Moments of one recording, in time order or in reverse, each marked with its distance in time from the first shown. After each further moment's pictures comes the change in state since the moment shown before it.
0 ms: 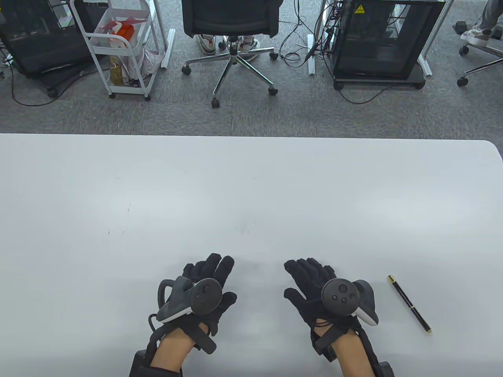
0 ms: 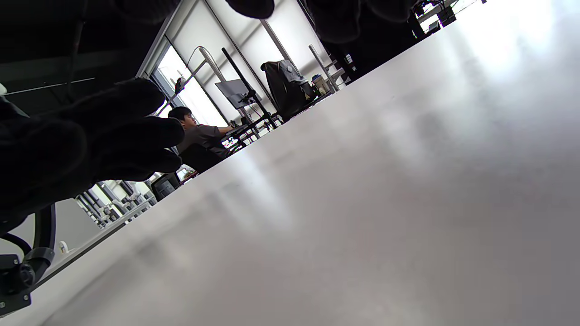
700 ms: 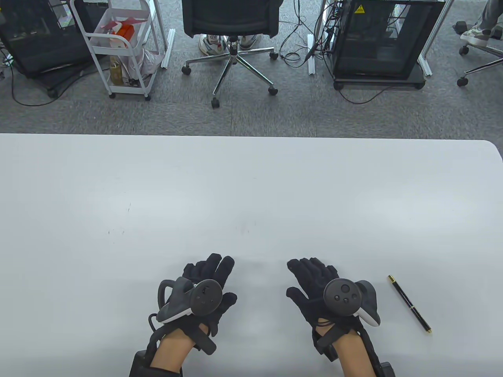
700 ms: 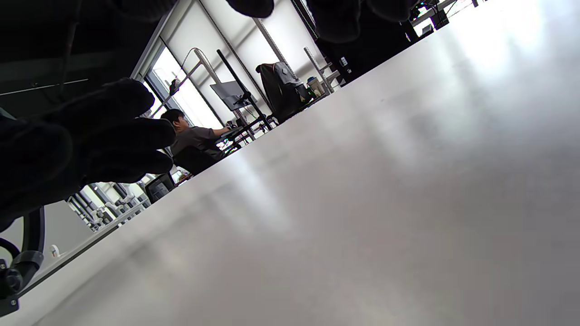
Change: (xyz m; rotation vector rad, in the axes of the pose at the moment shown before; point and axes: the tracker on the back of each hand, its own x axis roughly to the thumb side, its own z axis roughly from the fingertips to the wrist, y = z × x) left_hand 0.002 -0.001 -0.001 -0.011 -0.022 -0.011; right_hand -0.003 -0.001 0.000 0.003 0.018 0.001
